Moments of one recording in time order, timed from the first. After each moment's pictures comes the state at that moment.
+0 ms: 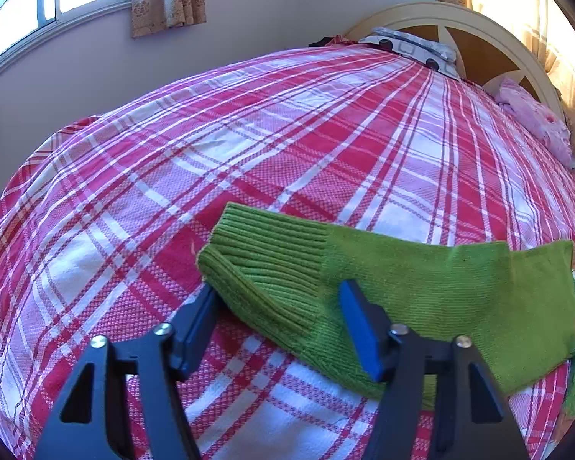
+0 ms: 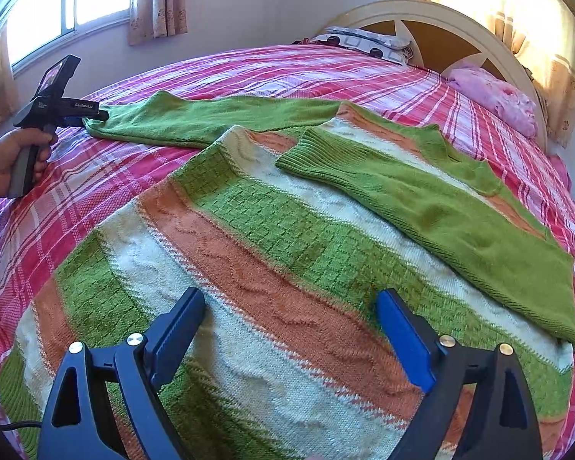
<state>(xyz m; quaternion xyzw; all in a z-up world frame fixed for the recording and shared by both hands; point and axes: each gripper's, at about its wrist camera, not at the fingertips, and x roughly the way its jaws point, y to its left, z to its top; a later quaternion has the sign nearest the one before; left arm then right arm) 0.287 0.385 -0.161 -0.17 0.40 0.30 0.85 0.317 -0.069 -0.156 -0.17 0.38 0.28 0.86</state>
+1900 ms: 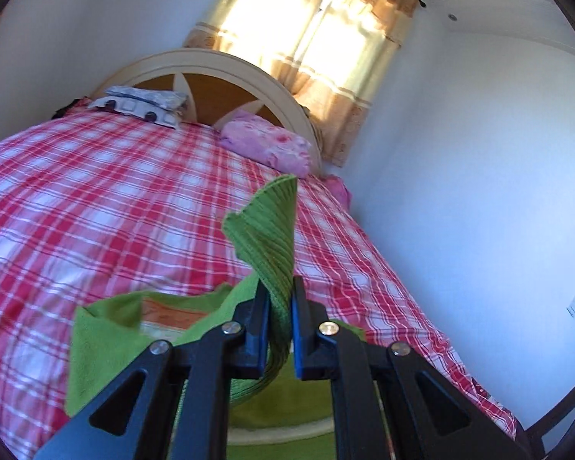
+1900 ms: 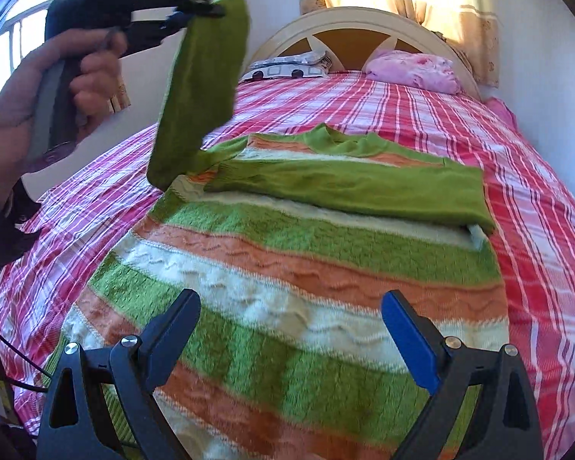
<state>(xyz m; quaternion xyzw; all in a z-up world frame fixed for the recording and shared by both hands) 0.396 0.054 0.012 -0.21 0.25 -0.13 0.94 0.250 -0.194 -0.116 -0.02 0.36 0.20 0.91</state>
